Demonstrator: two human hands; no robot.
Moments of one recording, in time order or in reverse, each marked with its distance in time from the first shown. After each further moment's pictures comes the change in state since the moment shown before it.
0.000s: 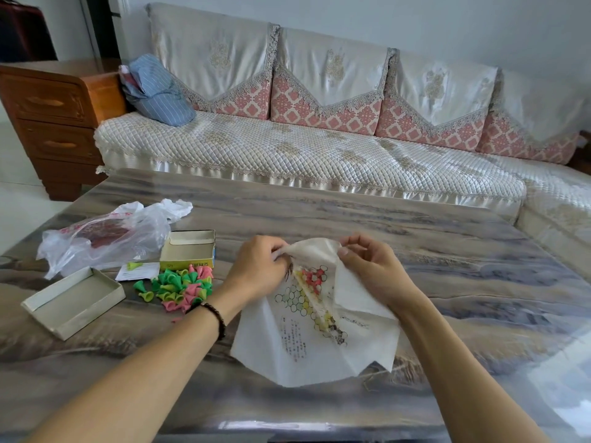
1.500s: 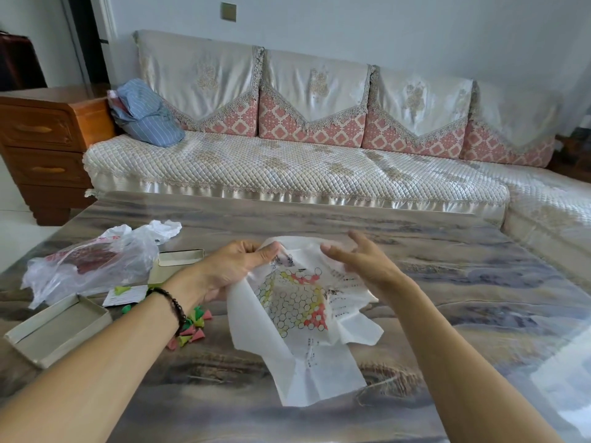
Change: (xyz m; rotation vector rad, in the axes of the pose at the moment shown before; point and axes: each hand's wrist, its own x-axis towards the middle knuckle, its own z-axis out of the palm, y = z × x) left_hand 0.011 0.016 -0.042 -0.522 -0.422 -0.196; right_hand 0.028 -0.012 -0.017 -0.205 0.043 0.159
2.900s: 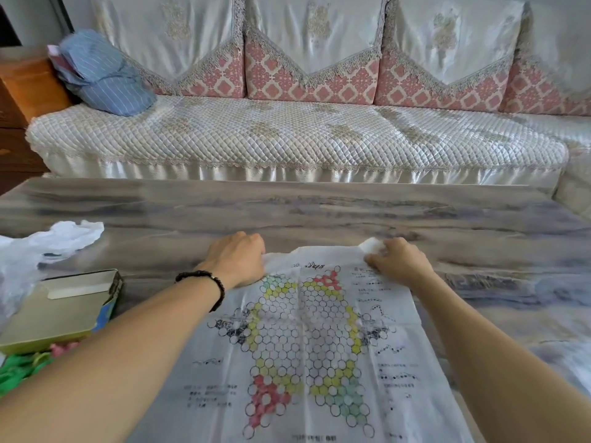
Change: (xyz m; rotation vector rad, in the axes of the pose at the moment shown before) left_hand 0.254 -0.069 0.012 1.375 0.280 -0.056; right_hand 0.218 0.159 -0.098 -0.676 0.211 0.227
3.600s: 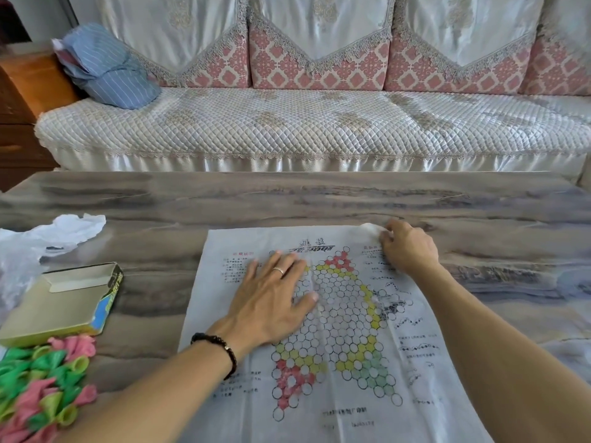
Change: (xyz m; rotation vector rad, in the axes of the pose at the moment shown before) left_hand -0.048 0.038 0.057 -0.105 0.016 0.196; right_hand 0.023 0.004 0.016 -0.113 0.210 -0.107
